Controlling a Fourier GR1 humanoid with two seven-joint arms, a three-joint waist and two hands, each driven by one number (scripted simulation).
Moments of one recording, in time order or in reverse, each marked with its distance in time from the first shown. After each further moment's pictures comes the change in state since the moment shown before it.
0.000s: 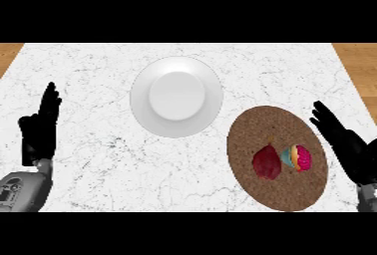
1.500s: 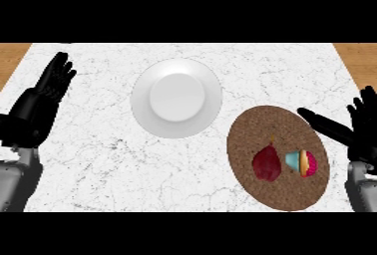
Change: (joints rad) left arm -0.071 0.047 -0.006 -0.262 0.118 -0.274 0.080; right arm -0.112 0.147 -0.116 -0.095 0.196 -0.707 0.380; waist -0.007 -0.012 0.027
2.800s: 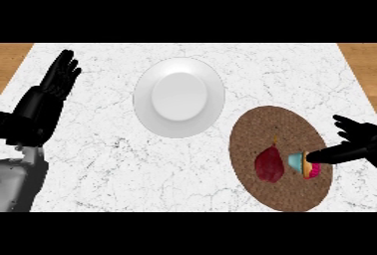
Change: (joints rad) left arm -0.015 -0.054 0.025 -0.026 -0.041 -0.037 0.034; right arm -0.027 -0.311 0.130 0.050 -0.225 0.652 0.604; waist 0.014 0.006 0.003
